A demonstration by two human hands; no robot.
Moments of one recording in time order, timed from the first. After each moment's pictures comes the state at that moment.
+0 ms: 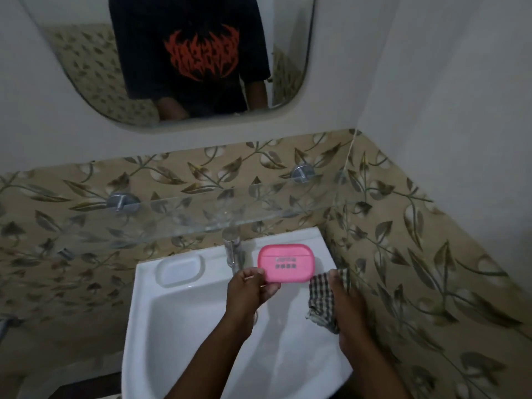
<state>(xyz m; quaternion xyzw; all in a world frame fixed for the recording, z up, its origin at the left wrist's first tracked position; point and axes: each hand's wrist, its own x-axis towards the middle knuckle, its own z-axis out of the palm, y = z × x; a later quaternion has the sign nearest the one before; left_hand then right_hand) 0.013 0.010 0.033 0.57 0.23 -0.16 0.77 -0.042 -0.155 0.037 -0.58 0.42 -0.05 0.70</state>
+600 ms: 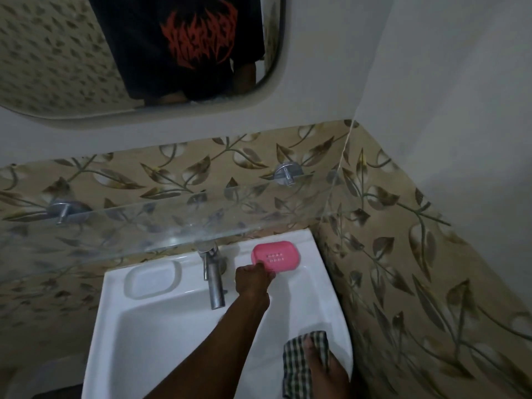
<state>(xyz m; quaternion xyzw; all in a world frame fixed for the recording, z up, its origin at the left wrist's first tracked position) 0.105 -0.071 -0.044 0.58 0.39 -0.14 0.70 -0.078 -0.151 -0.026 -0.62 0.47 0.05 0.62</state>
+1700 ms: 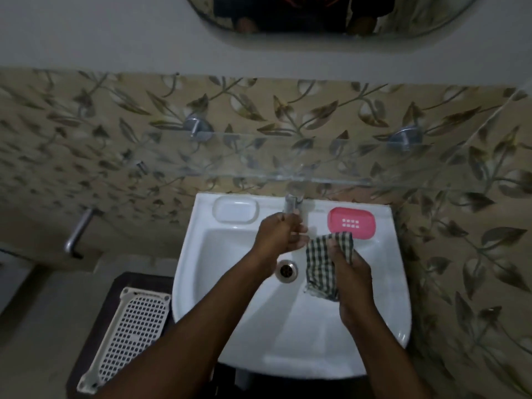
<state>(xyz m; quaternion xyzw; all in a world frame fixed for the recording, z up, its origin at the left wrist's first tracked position) 0.045 0.058 0.041 0.59 0.25 -0.17 0.75 -0.013 -0.081 0.033 -0.67 0.31 0.07 0.67</state>
